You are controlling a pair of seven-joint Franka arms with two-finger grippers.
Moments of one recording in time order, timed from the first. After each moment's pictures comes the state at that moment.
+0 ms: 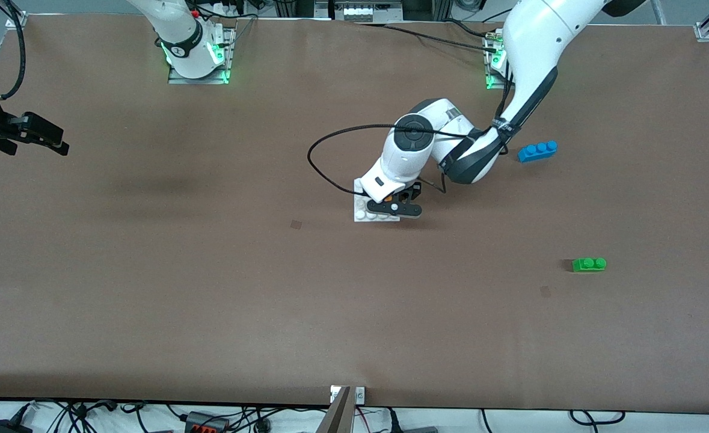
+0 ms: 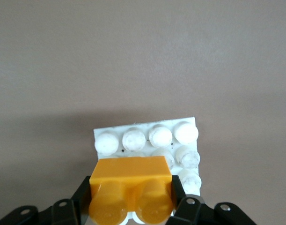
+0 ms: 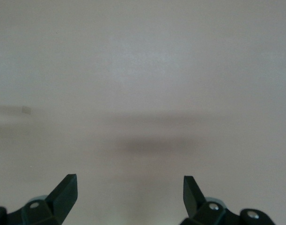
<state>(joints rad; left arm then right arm) -0.18 0.65 -0.58 -1.76 0.32 2.32 -0.82 0.05 0.01 -0.09 -1.62 0.01 1.61 -0.04</state>
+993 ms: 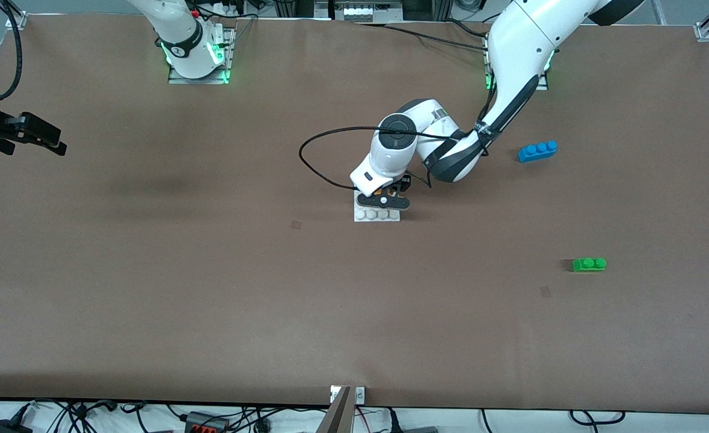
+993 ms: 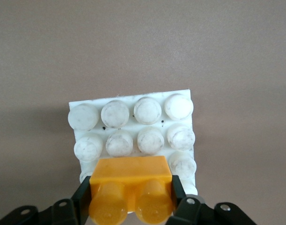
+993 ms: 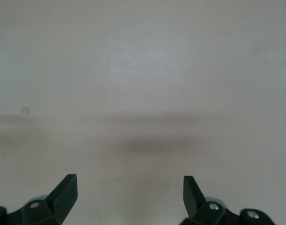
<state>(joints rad) -0.23 0.68 -0.58 -1.78 0.35 2.32 -0.89 0.05 0.01 -0.10 -1.62 0.01 1.61 -0.04</state>
